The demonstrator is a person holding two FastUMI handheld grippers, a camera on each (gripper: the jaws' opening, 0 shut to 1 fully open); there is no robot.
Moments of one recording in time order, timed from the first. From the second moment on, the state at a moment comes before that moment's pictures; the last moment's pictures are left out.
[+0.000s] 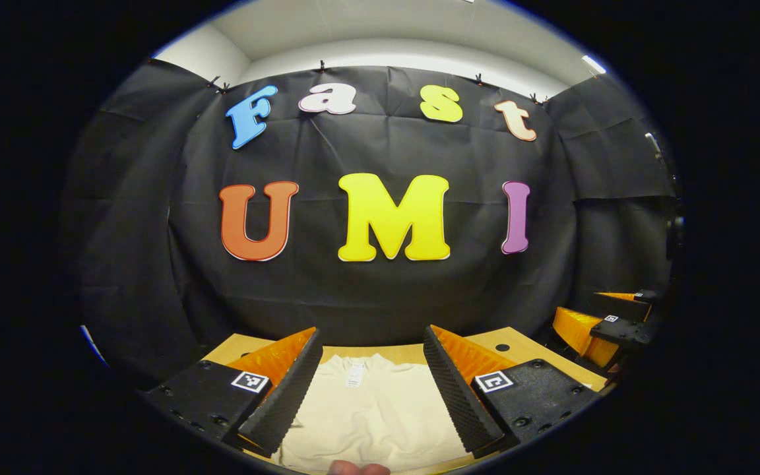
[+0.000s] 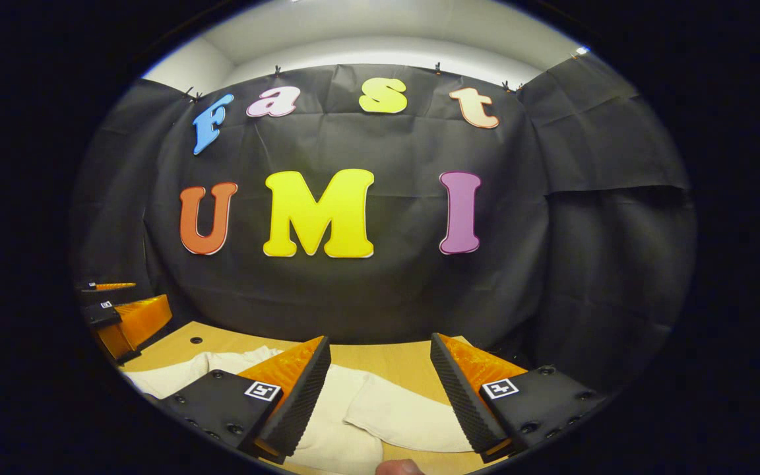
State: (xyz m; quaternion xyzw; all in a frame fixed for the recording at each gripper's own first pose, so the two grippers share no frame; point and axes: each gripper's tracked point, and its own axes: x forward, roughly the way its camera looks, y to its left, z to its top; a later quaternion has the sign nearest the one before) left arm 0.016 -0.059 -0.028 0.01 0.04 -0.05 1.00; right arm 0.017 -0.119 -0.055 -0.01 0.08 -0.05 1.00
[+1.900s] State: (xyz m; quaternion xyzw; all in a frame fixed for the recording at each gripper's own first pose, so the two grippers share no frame) left arm 0.010 -0.086 -0.082 0.02 0.13 -0.07 0.99; right arm -0.070 -0.360 -0.382 0.02 0.49 -0.09 0.87
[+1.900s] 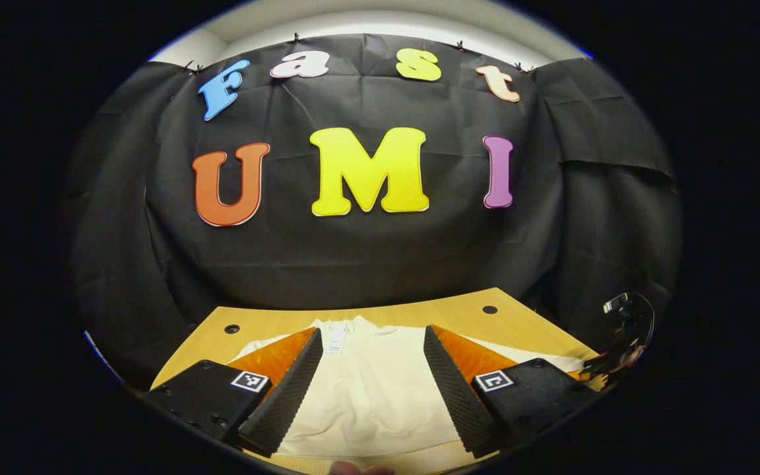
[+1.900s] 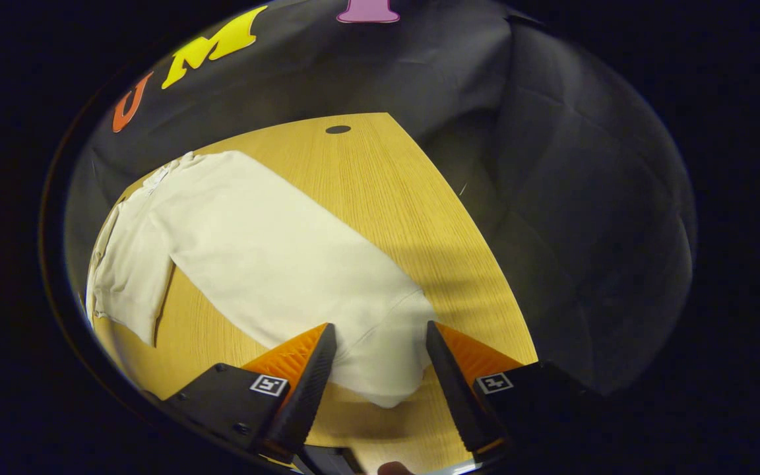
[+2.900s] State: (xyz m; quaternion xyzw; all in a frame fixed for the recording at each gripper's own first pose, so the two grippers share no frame) left arm 0.010 -0.021 -0.081 0.01 0.12 -0.03 0.99; right arm -0.017 -0.314 -0.264 0.09 0.40 -0.10 0.91
